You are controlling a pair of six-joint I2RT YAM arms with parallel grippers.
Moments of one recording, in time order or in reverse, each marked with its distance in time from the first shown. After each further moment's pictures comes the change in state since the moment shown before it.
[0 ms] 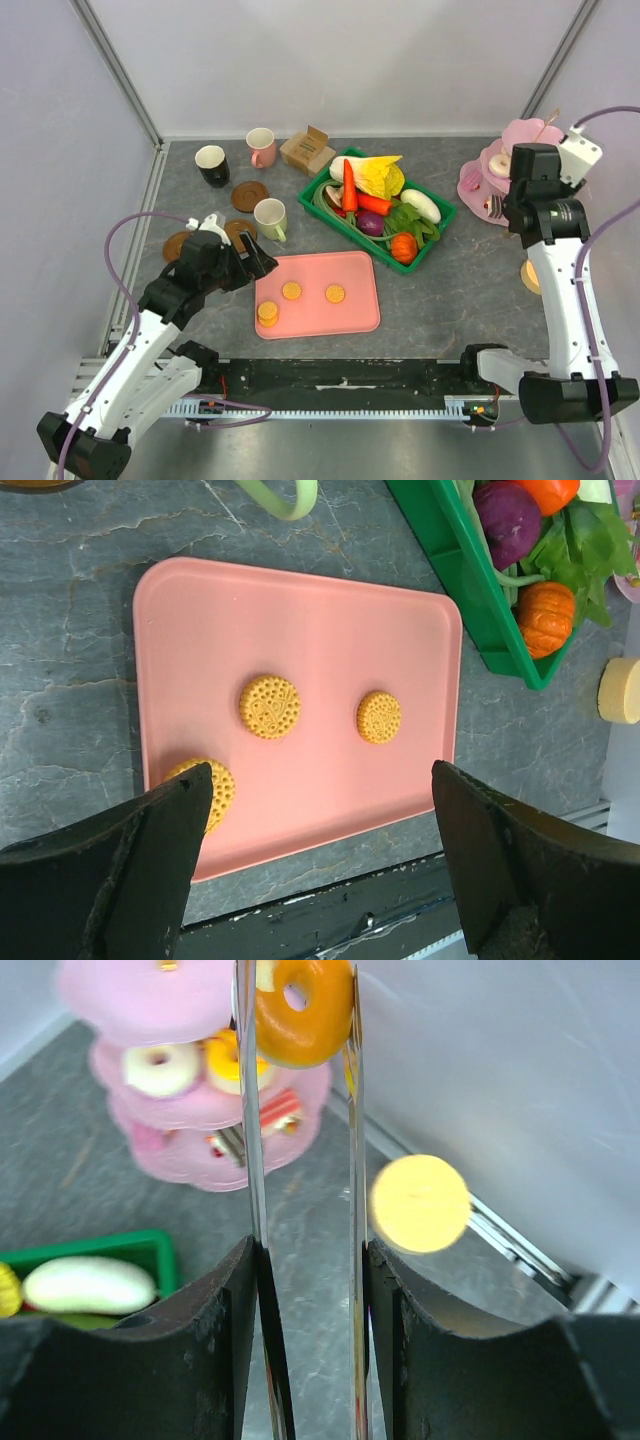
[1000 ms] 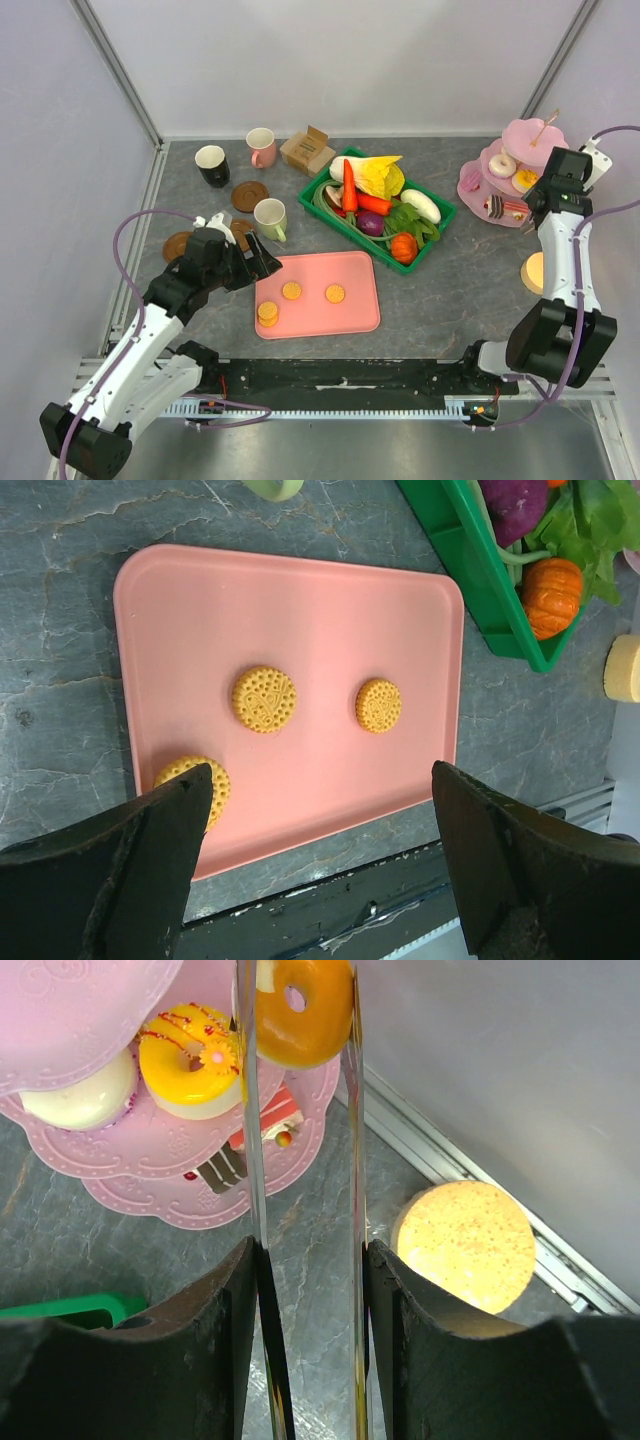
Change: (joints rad) left arm 0.000 0.053 -0.002 0.026 0.056 0.024; right arm -0.411 0.180 -0.190 0.340 -0.375 -0.125
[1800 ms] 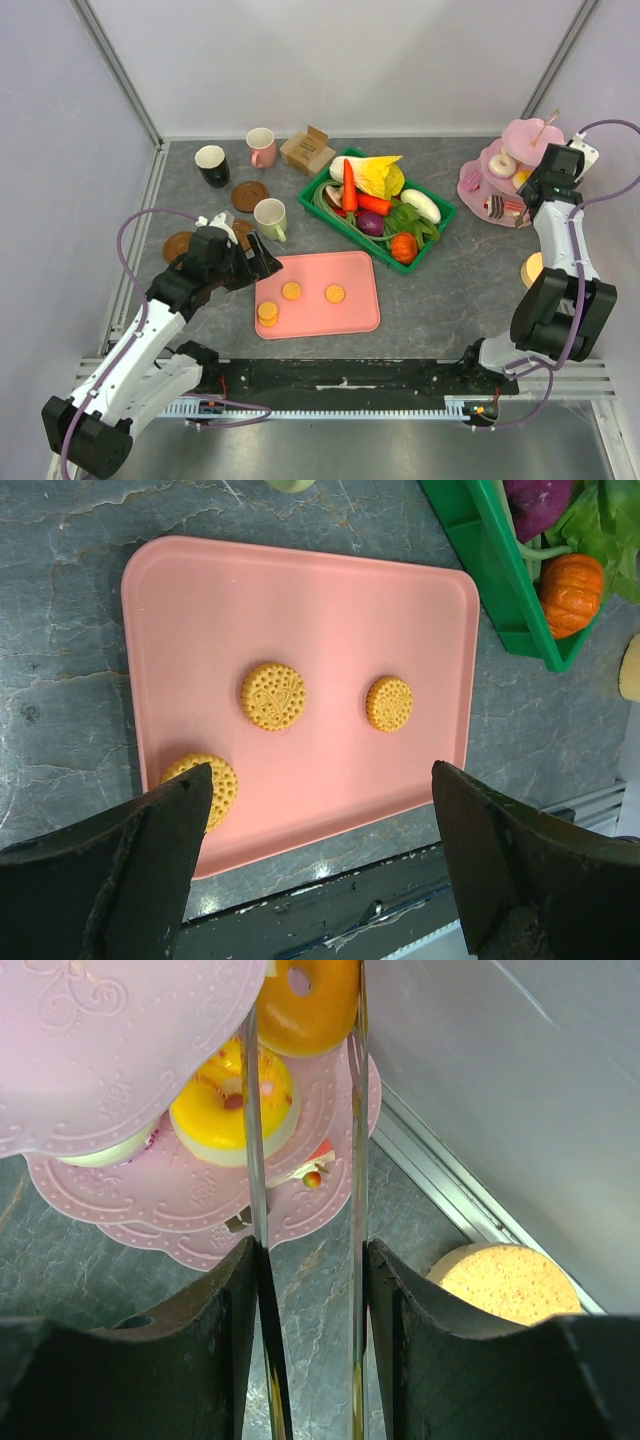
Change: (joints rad) left arm 0.000 0.032 0.000 -0.003 -0.005 0.003; right arm -0.002 0.146 -0.016 0.190 -0.062 -0.077
